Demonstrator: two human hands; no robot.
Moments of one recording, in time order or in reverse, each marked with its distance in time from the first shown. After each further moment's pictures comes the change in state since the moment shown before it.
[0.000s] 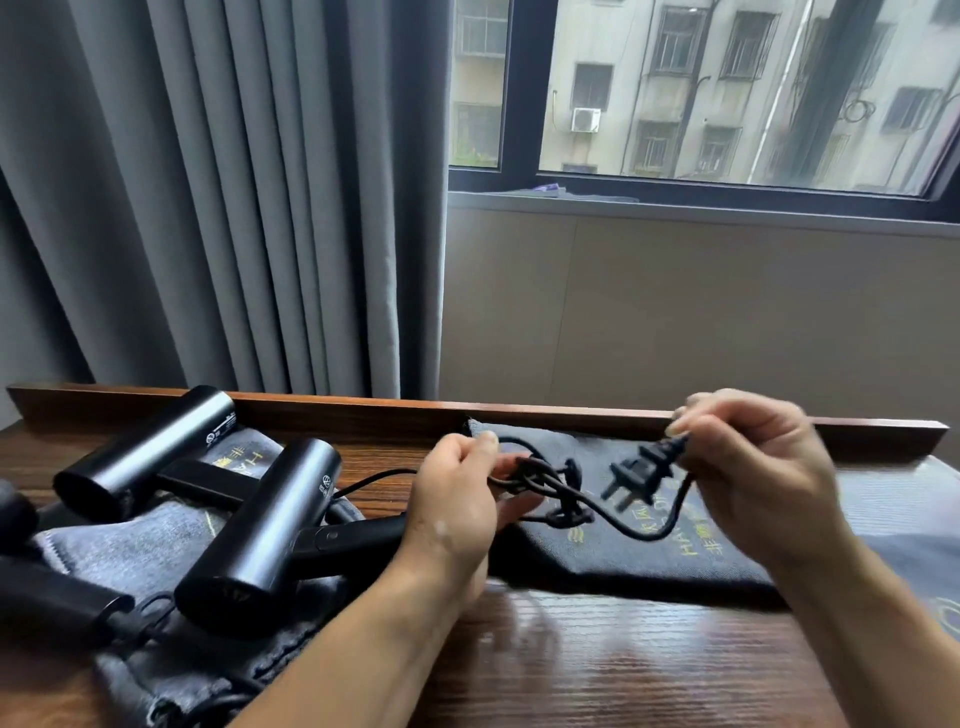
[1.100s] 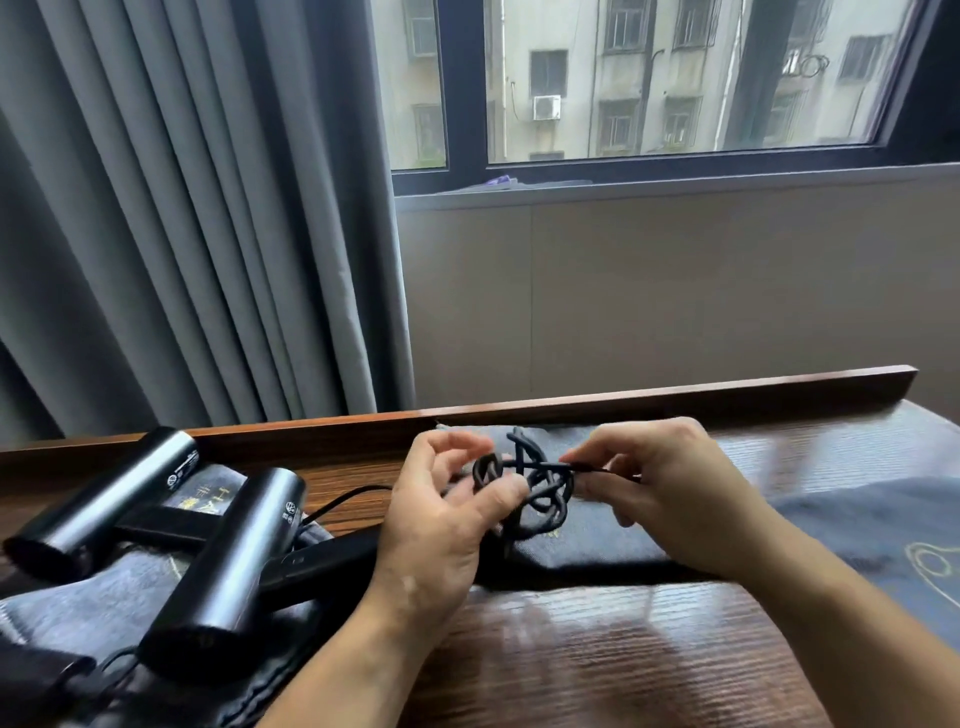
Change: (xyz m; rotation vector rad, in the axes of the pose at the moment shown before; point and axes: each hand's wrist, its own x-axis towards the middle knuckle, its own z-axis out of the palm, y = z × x) left_hand 0.003 -0.023 -0.009 0.052 -0.227 0.167; right_hand -0.014 0.010 -0.003 -0.785 -0.177 0.129
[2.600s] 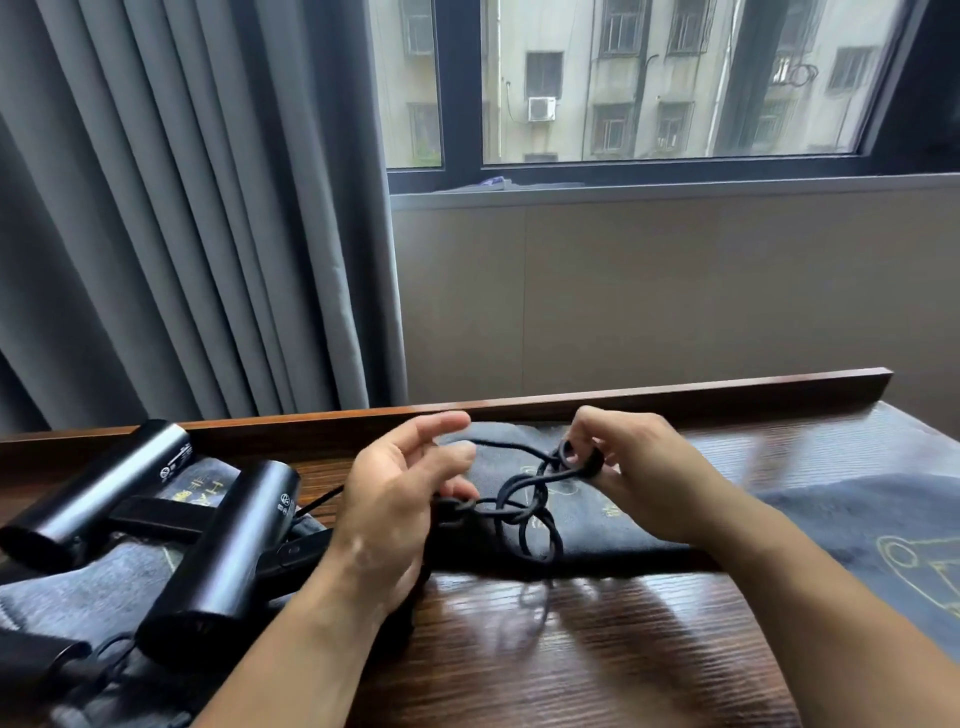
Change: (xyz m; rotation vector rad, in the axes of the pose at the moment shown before) left_hand 0.004 0.028 -0.014 0.107 -0.009 -0.018; right_hand 0.018 0.032 -0.001 -0.244 -0.020 -0.218
